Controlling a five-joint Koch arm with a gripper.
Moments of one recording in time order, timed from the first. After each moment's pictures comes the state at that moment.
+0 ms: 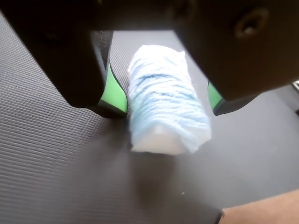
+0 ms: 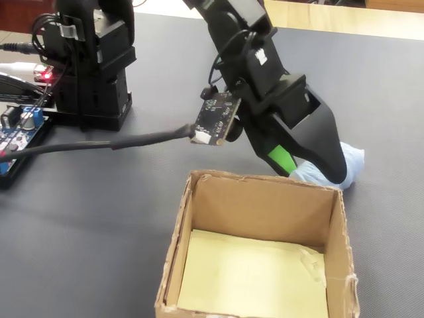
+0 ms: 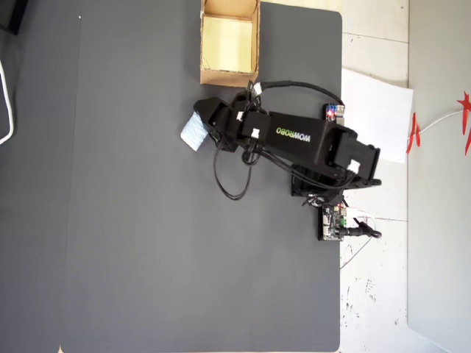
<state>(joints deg) 21.5 86.0 124.7 18.6 74.9</state>
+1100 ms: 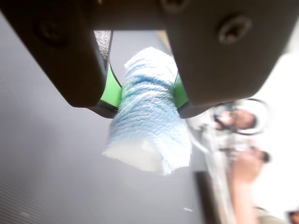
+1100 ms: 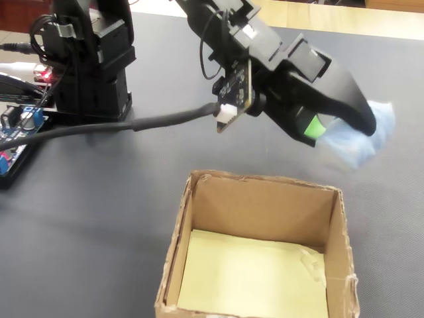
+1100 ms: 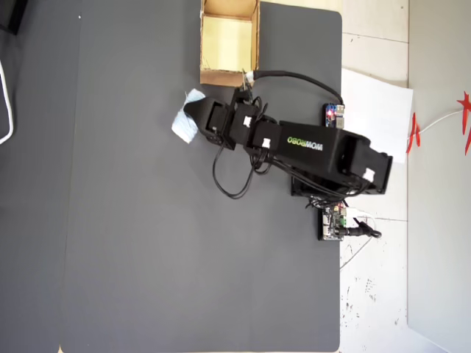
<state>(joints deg) 21.2 98.1 134.1 -10.5 86.8</state>
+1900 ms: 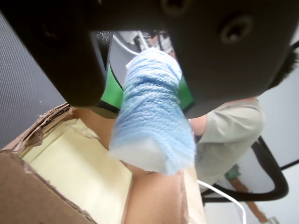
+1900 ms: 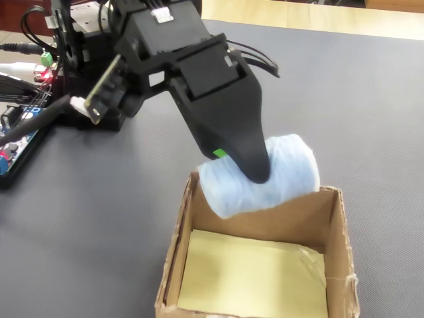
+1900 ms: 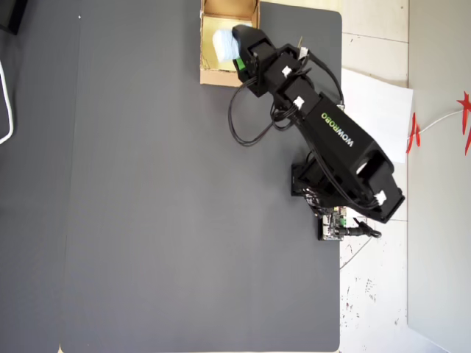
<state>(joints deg) 49.6 106.5 129.0 7.3 73.3</state>
